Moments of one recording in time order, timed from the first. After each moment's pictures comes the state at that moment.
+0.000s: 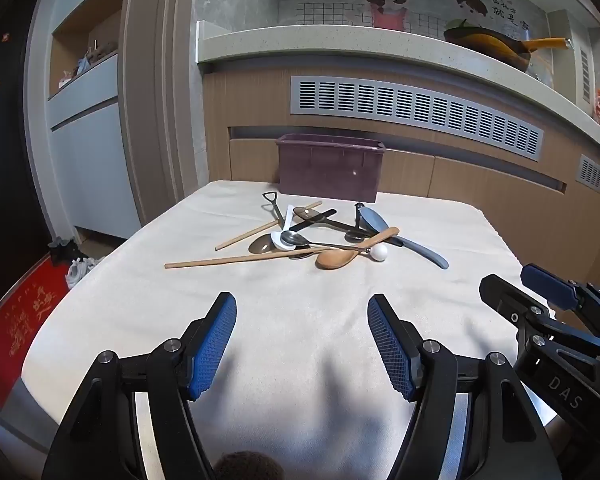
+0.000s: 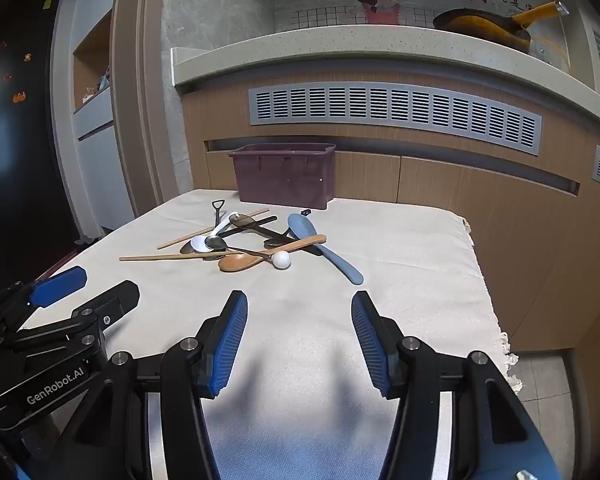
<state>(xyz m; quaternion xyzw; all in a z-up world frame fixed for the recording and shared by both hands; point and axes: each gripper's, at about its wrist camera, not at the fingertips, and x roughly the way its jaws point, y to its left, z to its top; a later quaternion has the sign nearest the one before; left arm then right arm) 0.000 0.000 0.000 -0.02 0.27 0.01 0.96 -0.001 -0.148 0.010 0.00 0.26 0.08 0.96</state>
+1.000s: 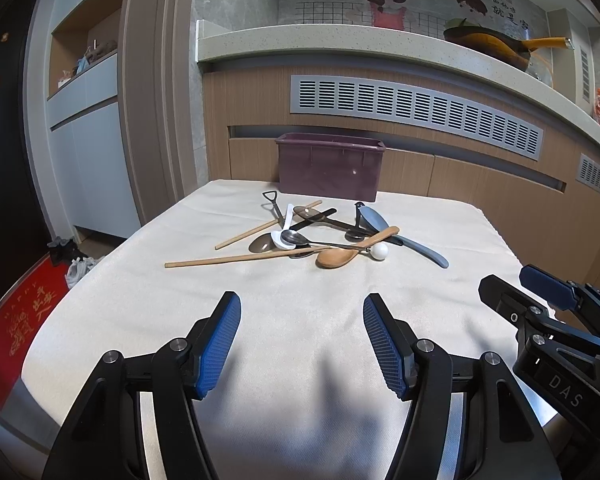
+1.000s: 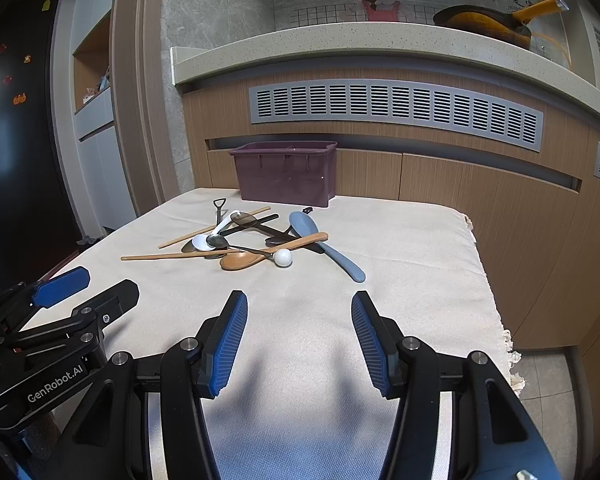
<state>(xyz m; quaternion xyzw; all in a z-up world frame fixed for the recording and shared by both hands) 0.000 0.001 -0.002 -0.02 0.27 0.01 0.96 -0.001 -0.148 0.010 0.00 0.26 0.08 0.96</state>
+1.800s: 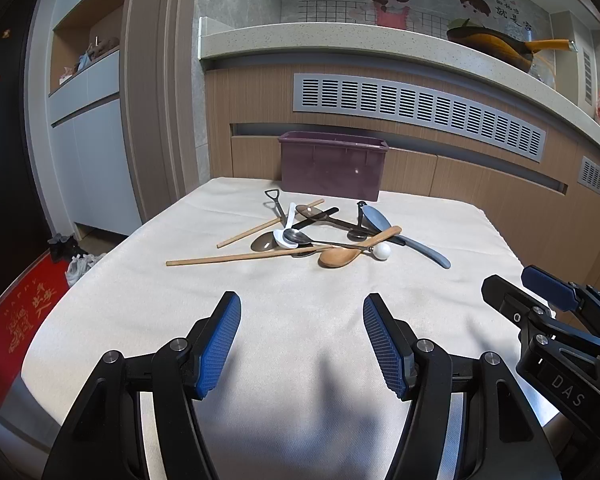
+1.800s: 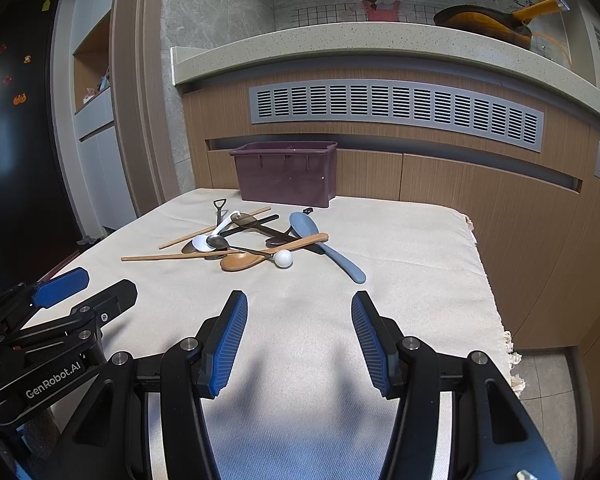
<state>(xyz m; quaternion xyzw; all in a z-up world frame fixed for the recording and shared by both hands) 0.001 0.003 -0.003 -0.02 0.27 0.00 0.96 0.000 -0.148 0.009 0.00 0.26 0.08 0.96</state>
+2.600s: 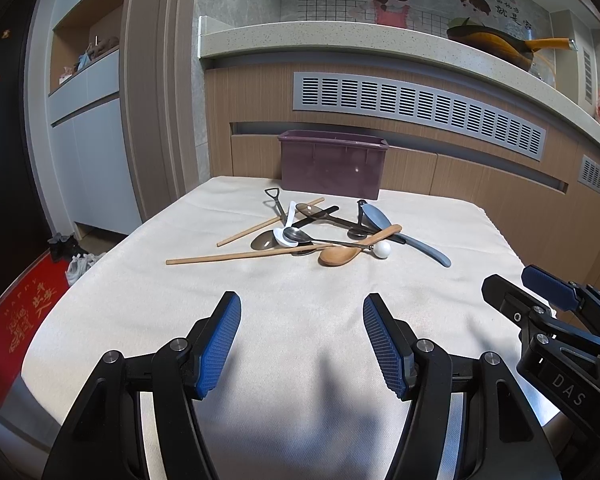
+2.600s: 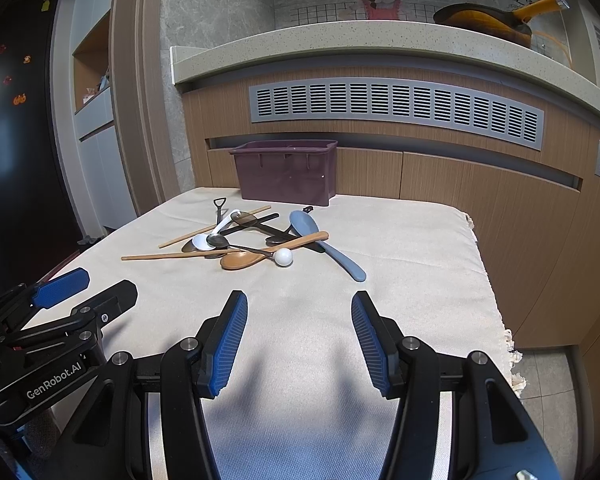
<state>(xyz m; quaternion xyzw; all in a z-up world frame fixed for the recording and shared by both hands) 0.001 0.004 -0.003 -0.02 0.27 0.00 0.96 -0.001 -0.150 0.010 0.00 0.26 0.08 0.96</state>
